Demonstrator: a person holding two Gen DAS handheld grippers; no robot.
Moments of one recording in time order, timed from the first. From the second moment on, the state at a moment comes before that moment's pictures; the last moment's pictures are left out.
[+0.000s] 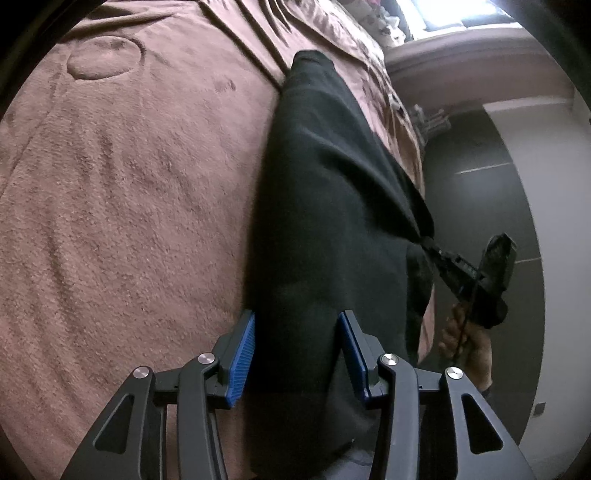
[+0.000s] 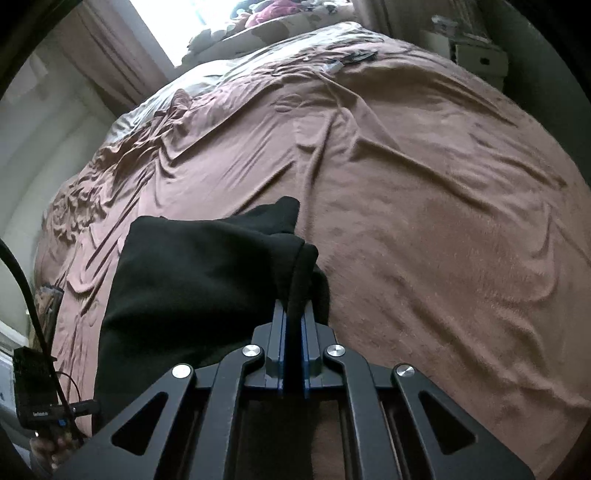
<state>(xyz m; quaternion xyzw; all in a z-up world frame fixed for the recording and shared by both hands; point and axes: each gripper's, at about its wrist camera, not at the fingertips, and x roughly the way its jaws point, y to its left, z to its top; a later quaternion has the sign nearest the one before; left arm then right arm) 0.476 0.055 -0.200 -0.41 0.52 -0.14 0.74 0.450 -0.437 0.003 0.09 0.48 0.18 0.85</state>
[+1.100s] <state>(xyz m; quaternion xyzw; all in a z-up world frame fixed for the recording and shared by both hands) 0.477 0.041 -0.192 -0.39 0.54 -0.17 0.72 0.390 -0.483 -0.043 0.17 0.58 0.28 0.75</state>
